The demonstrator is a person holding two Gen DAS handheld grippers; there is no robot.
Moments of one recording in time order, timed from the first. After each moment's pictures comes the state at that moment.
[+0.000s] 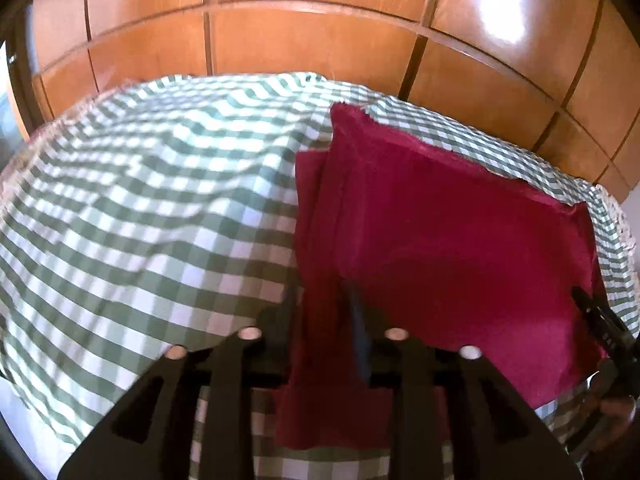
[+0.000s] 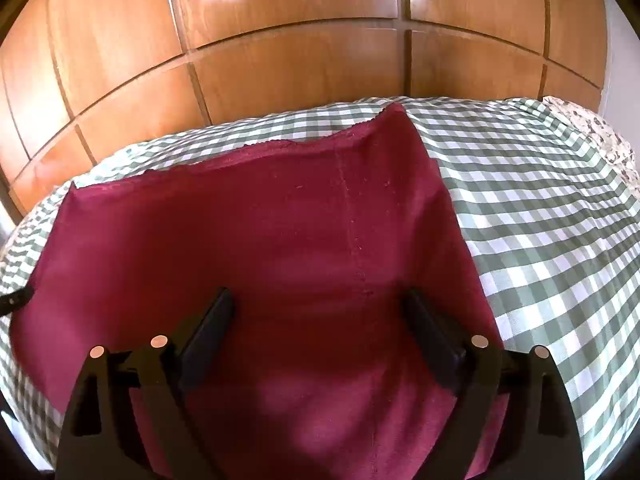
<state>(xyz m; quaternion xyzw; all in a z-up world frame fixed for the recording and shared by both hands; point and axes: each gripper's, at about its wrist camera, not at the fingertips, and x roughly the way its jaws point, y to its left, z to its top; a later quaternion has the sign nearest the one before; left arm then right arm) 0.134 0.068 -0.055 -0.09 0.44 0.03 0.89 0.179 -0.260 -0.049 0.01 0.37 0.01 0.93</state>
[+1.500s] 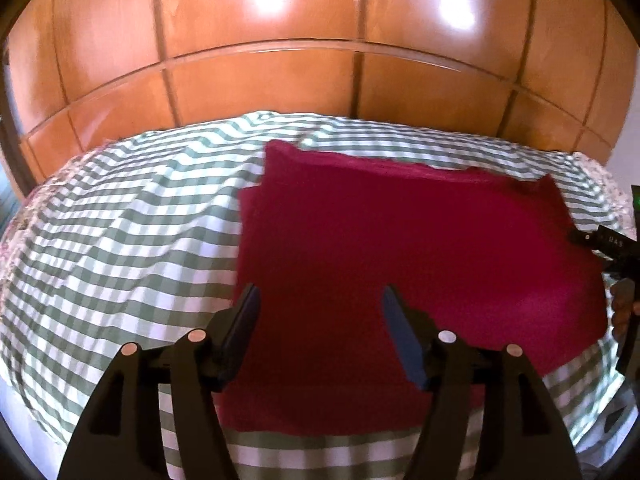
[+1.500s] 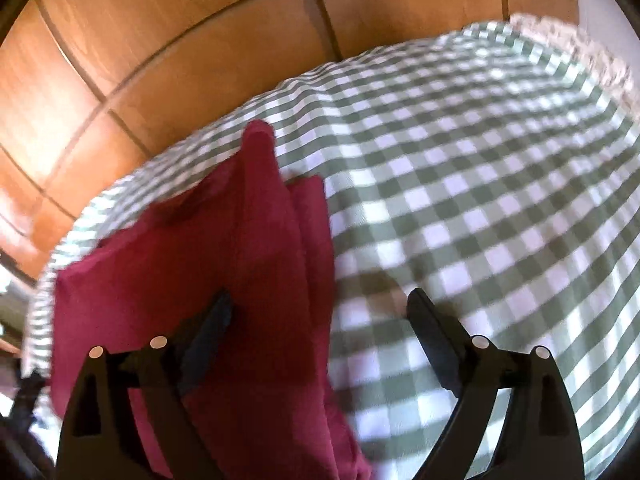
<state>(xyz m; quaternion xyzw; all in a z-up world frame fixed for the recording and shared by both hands) 0.123 0.024 -0.037 -0.02 0.40 -0.02 0.91 0.228 -0.367 -0.042 0.16 0.44 0.01 0.88</state>
